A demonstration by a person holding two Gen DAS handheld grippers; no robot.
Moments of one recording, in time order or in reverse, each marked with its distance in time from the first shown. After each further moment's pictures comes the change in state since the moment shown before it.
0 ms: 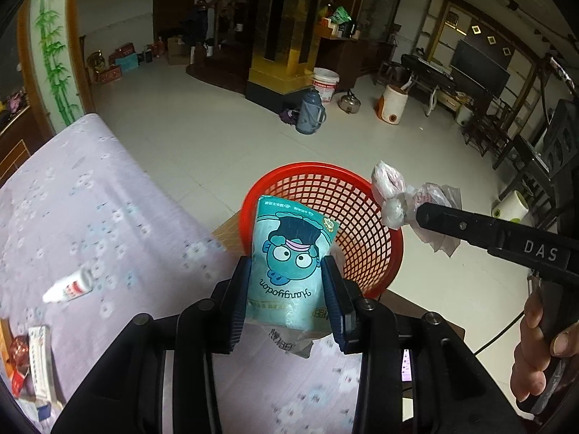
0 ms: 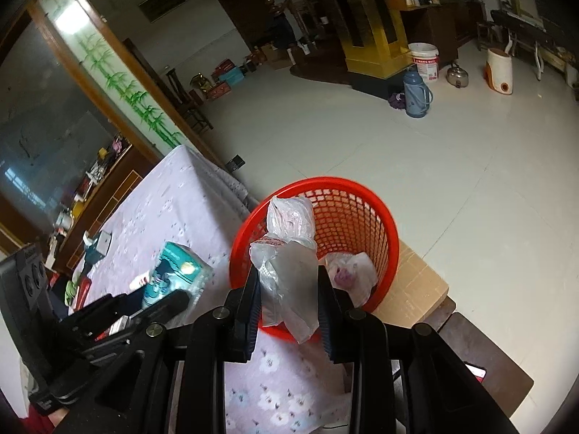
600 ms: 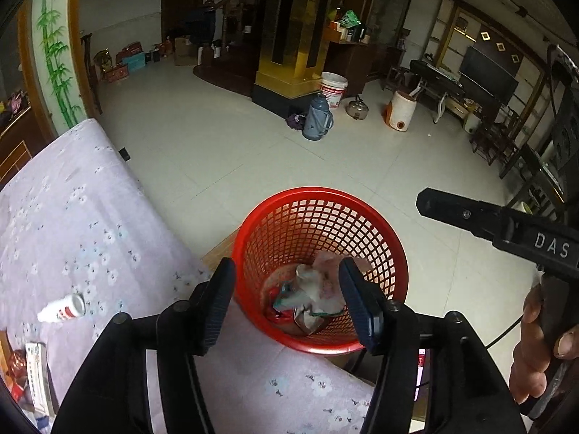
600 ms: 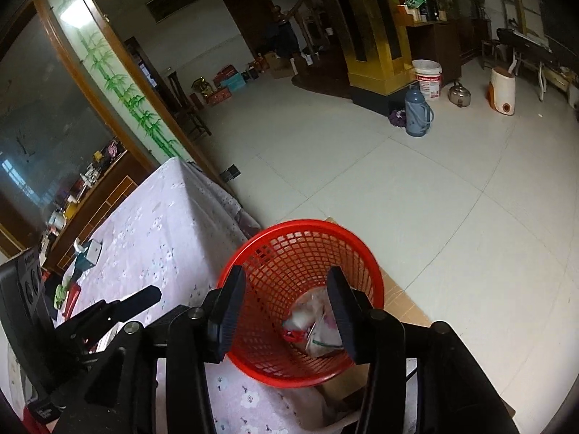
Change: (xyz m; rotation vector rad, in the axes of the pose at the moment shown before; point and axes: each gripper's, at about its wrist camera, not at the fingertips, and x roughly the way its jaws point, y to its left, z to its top) left arm 0.017 -0.003 0.027 -0.038 -0.016 0.026; right arm 0.007 -0.001 0.039 -0.061 -0.032 -0.025
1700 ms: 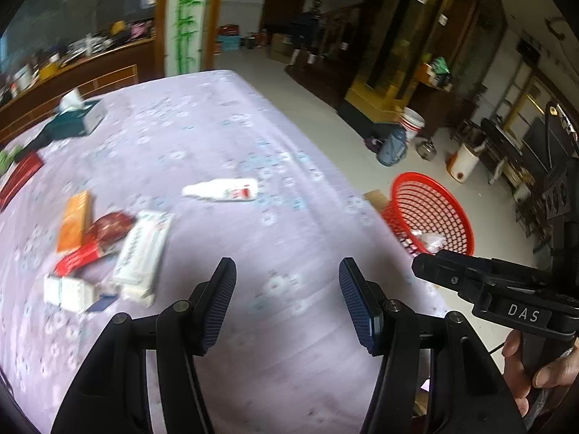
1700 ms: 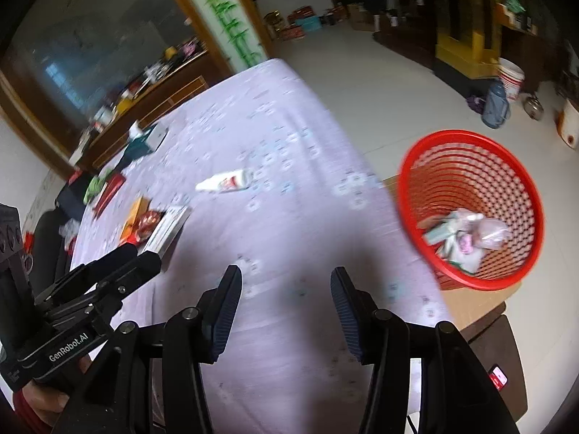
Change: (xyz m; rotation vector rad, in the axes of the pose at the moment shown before) left arm -0.147 0.155 -0.144 -0.332 -0.069 0.184; right arm 0.038 0.179 -0.122 -0.270 0.237 0.148
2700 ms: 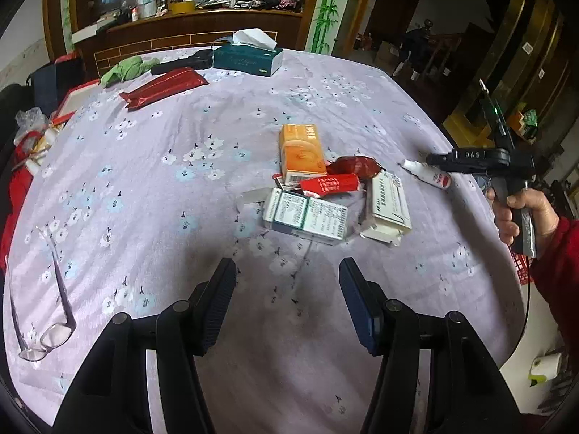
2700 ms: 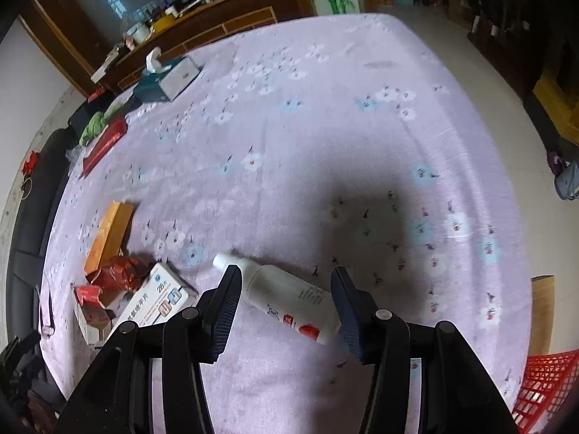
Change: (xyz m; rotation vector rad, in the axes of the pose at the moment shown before) left arm -0.078 0.208 -0.074 -0.281 0.016 0.243; right arm 0.214 0.088 0.130 -0.312 0.230 0.106
